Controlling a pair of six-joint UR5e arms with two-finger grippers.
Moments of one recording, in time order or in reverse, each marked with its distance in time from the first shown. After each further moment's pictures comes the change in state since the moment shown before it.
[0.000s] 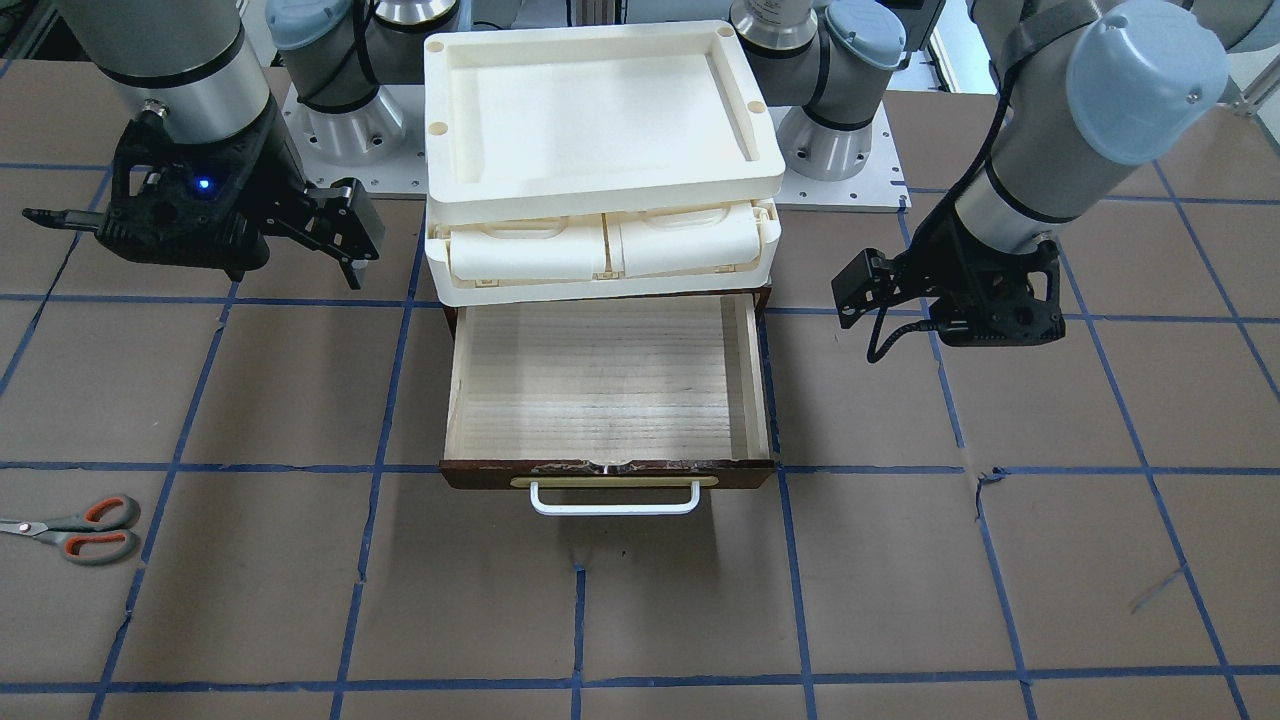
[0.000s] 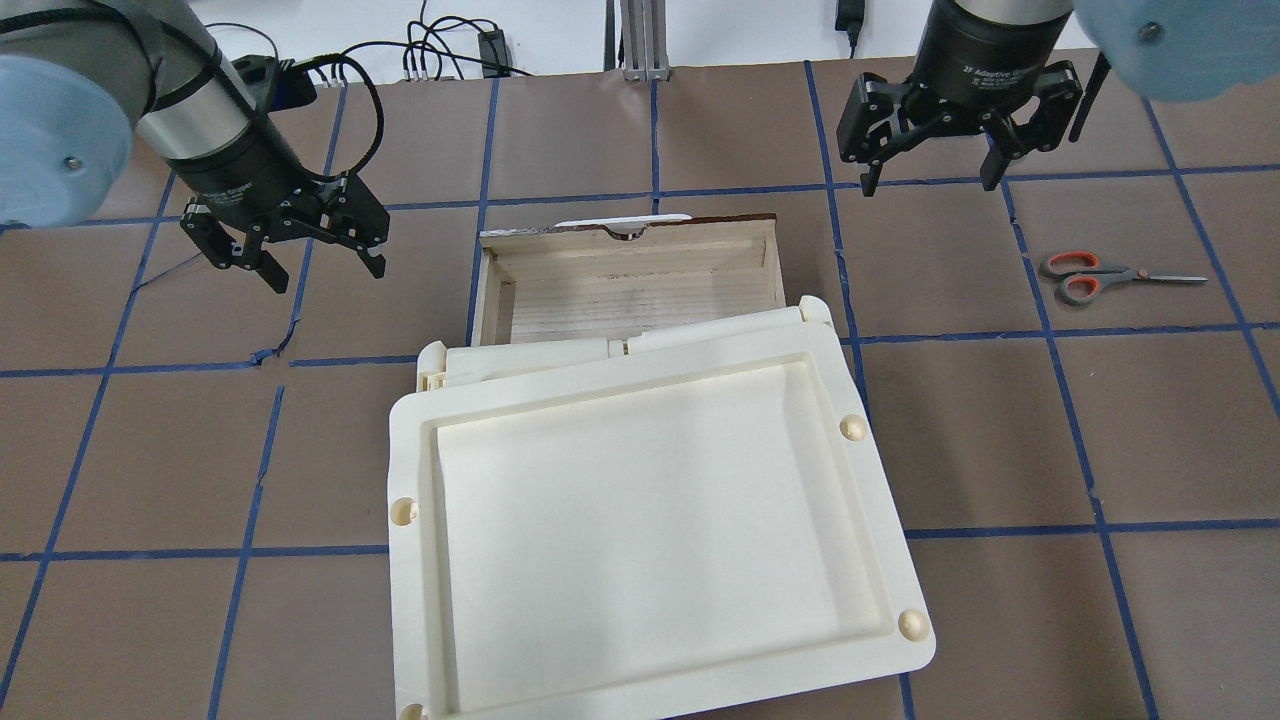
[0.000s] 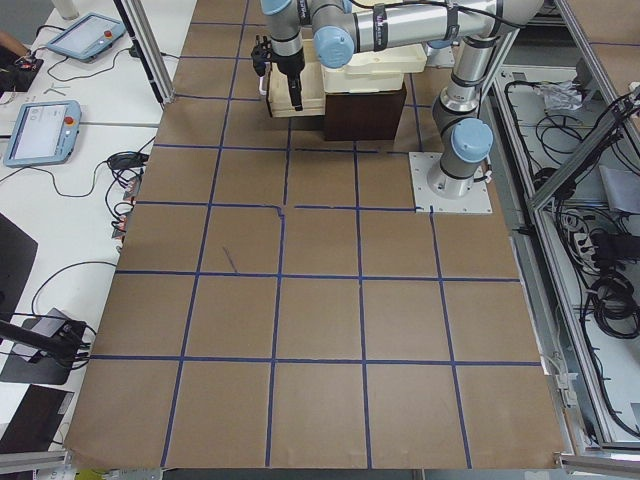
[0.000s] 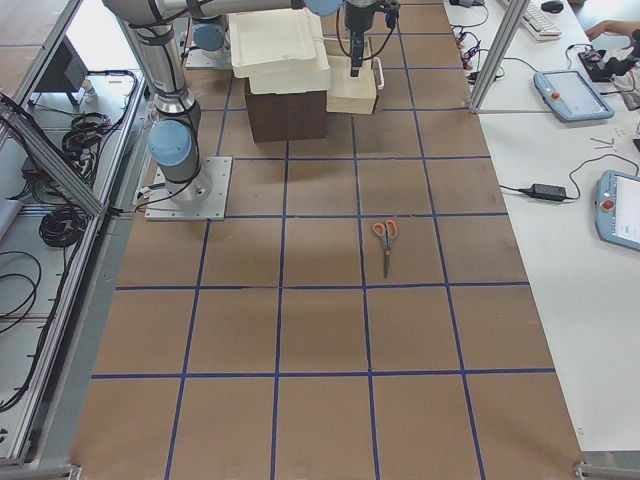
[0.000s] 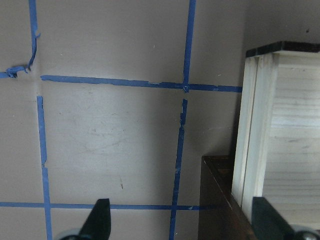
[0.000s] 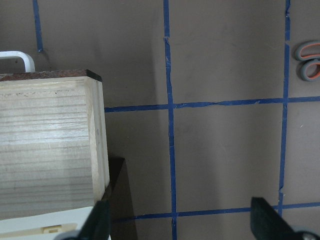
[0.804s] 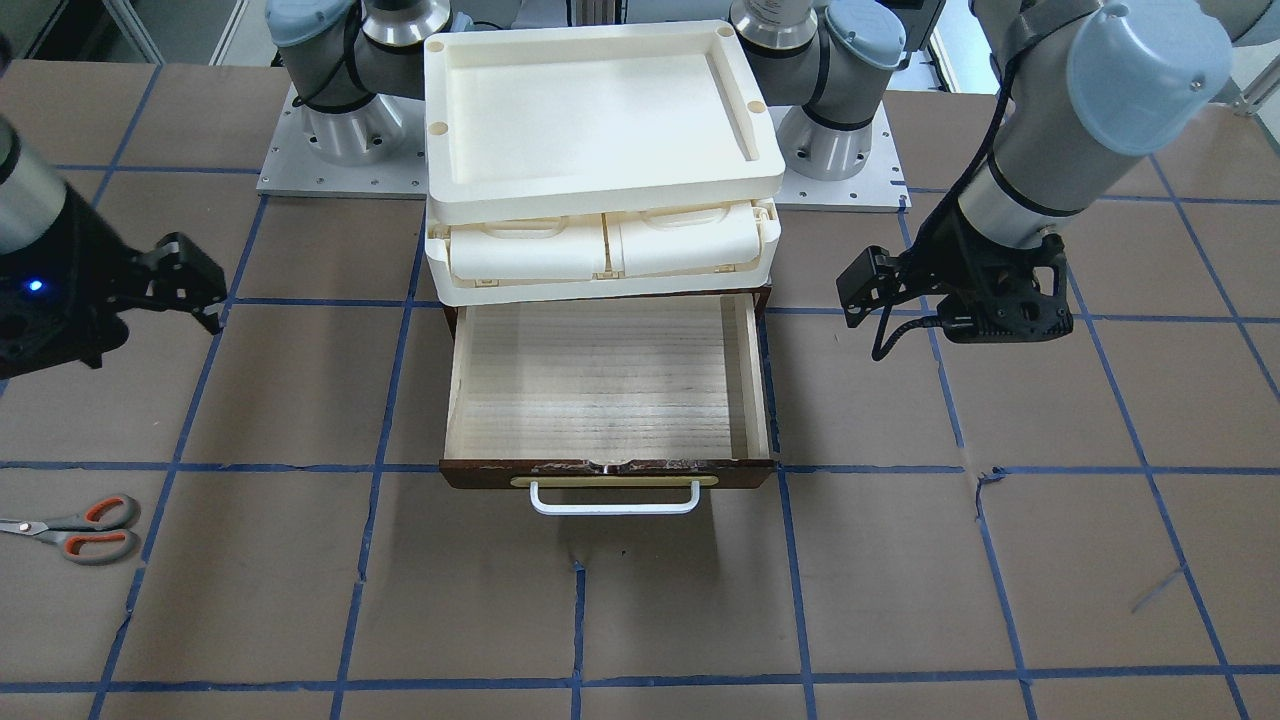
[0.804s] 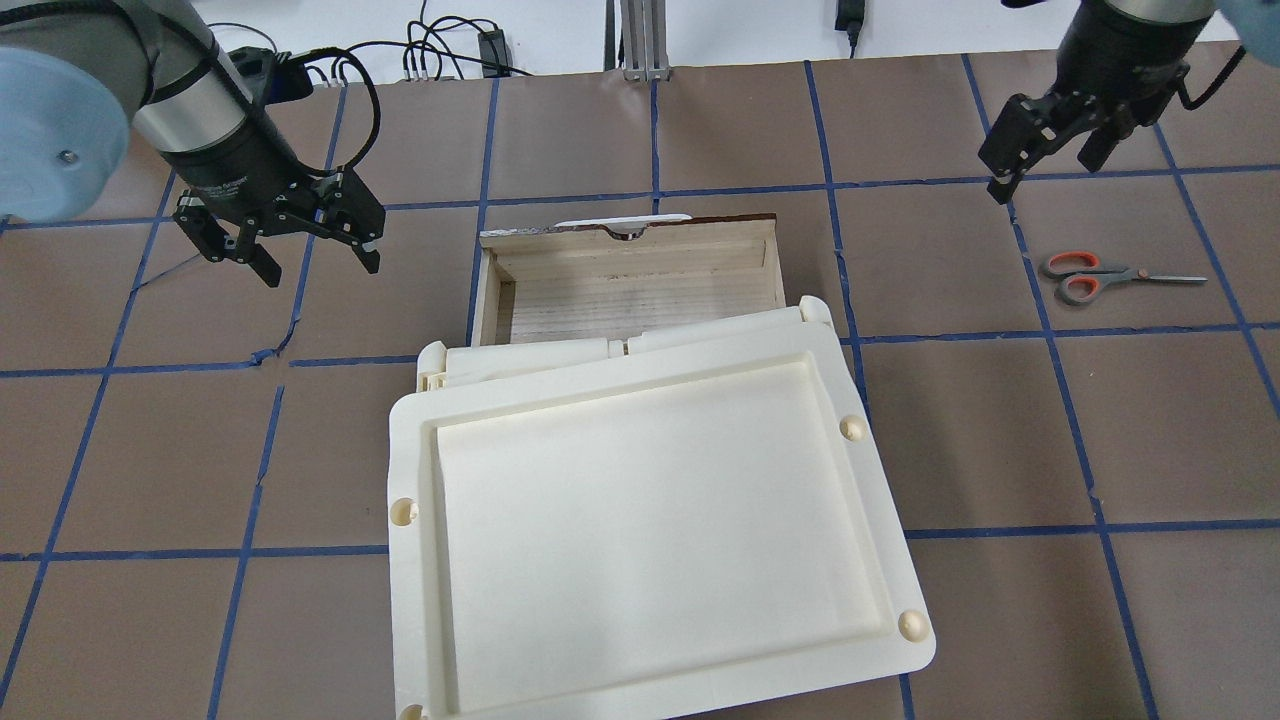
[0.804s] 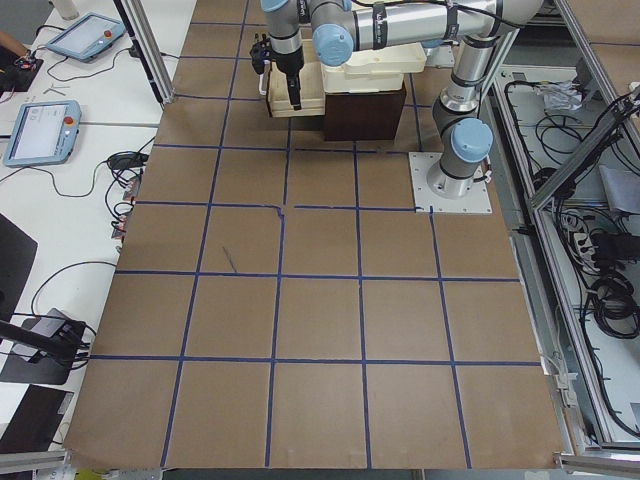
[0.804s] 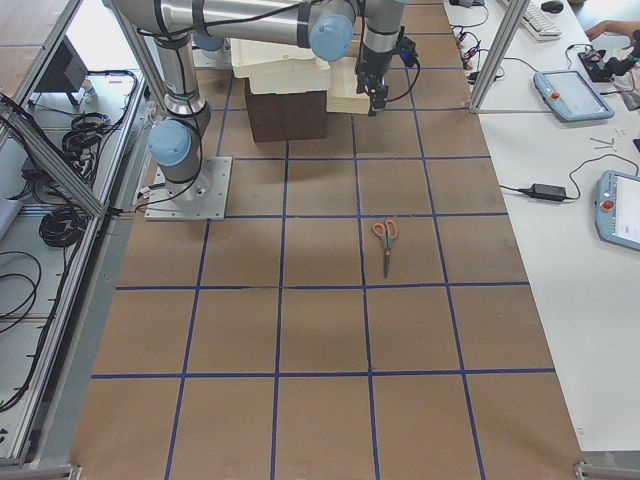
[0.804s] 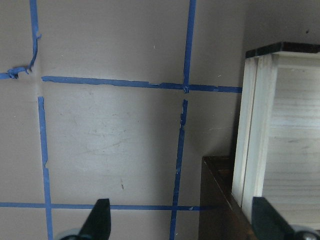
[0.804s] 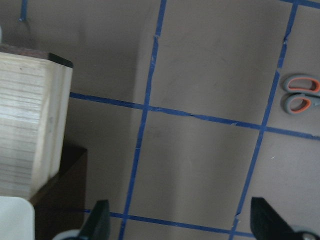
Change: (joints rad) left arm -0.006 -0.001 0.016 -0.001 0.041 -0.004; right arm -0.259 0.098 0.010 -0.050 0.014 -0.718
